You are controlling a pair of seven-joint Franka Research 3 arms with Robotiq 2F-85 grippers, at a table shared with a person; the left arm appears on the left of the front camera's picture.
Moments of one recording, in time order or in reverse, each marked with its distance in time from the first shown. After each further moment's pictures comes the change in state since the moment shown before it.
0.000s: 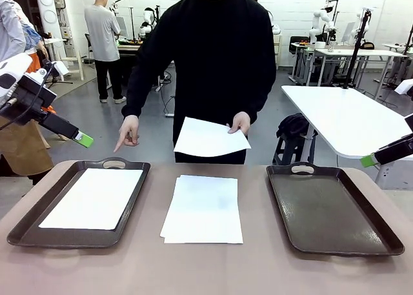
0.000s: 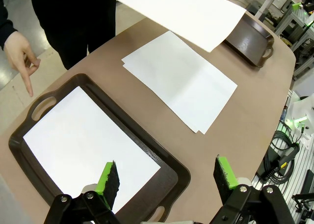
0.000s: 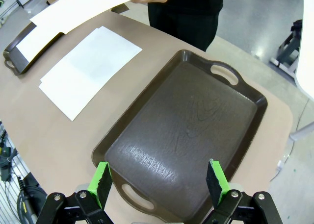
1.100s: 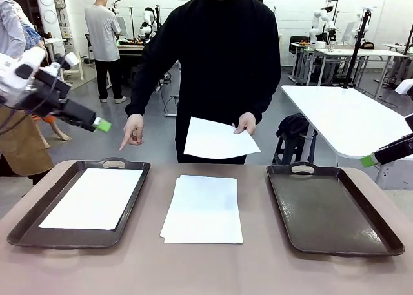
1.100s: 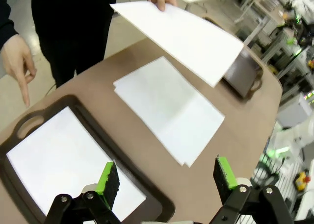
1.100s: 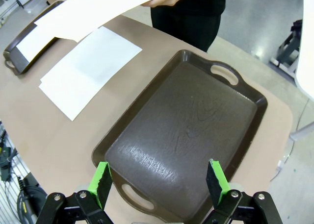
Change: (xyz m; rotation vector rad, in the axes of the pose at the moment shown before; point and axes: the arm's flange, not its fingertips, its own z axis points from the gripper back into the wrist) left arm 0.037 0.023 -0.030 -0.096 -0.096 0.131; right arm 0.000 0.000 0.000 0.000 0.000 0.000
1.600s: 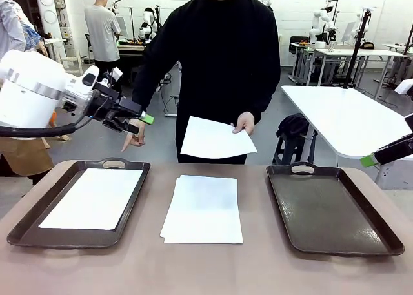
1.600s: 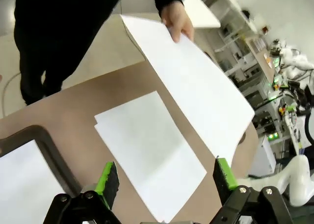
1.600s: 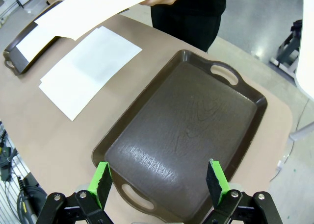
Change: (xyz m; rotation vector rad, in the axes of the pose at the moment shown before) left arm 0.056 0.068 -0.117 -0.157 -0.044 0.285; right arm 0.000 0.000 0.000 0.000 0.000 0.000
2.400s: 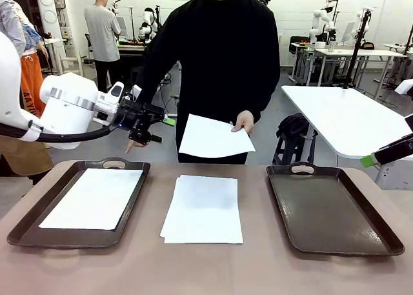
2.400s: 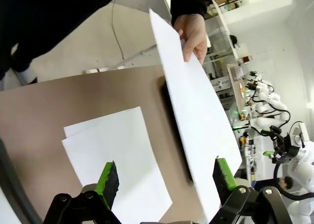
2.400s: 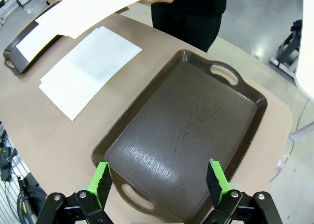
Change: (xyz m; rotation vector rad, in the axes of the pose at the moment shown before) left arm 0.017 0.034 -0.085 -0.141 0.001 0.292; right arm 0.000 0.000 0.000 0.000 0.000 0.000
